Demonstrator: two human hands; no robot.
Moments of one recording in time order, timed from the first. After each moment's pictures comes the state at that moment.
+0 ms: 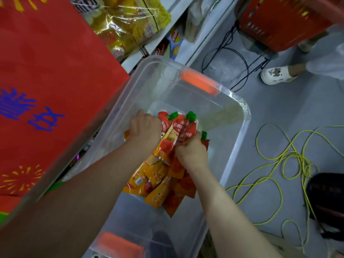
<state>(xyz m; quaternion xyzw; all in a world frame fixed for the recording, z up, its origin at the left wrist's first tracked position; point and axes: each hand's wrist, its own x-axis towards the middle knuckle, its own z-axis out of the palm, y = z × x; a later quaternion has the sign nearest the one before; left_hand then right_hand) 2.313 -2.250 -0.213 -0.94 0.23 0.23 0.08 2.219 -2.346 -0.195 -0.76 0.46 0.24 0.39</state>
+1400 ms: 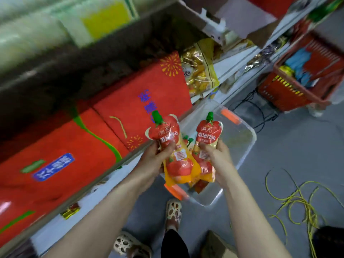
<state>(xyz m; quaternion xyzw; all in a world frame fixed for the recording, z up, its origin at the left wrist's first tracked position) 2.159 -2.066 0.041 -0.61 -0.13 0.29 -0.72 2.160 -2.254 -0.001 -0.63 0.33 0.10 0.69</state>
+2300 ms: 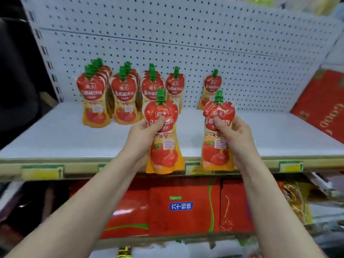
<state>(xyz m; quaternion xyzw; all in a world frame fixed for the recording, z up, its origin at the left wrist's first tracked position) 2.019 -1.685 0.353 -0.54 -0.16 -0.25 -0.79 2.131 -1.873 0.362 -0.64 -0.20 0.07 0.74</state>
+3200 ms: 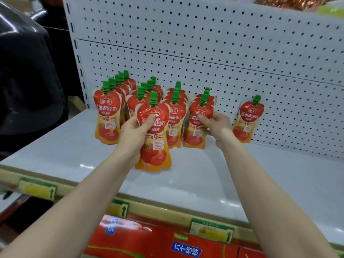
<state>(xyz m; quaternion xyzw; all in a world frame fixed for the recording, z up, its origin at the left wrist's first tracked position) 2.092 -1.599 0.360 -0.51 -0.24 -0.41 -0.72 2.303 -1.705 0.369 -0.70 -0.26 0.18 0.64</state>
